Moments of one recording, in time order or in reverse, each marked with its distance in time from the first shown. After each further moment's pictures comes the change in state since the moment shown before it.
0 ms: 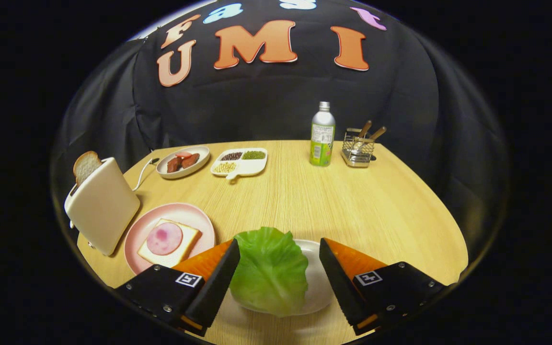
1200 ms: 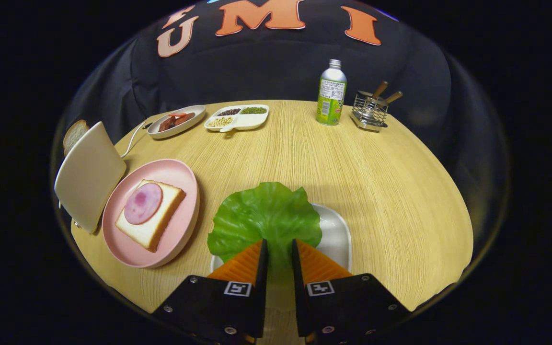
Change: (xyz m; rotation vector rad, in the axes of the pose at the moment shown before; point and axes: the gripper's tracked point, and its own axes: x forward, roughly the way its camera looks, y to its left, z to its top) arm 0.016 -0.002 -0.049 -0.043 0.177 -0.014
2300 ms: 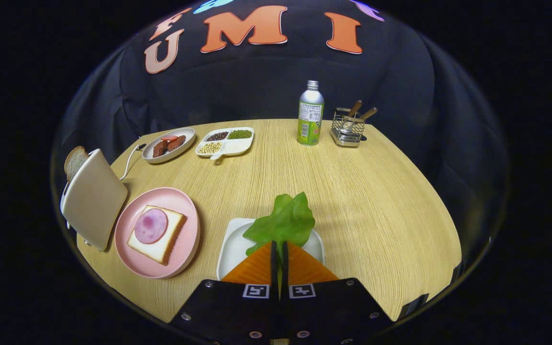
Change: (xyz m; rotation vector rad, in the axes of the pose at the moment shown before) arm -0.039 -0.019 0.035 0.055 -0.070 -0.059
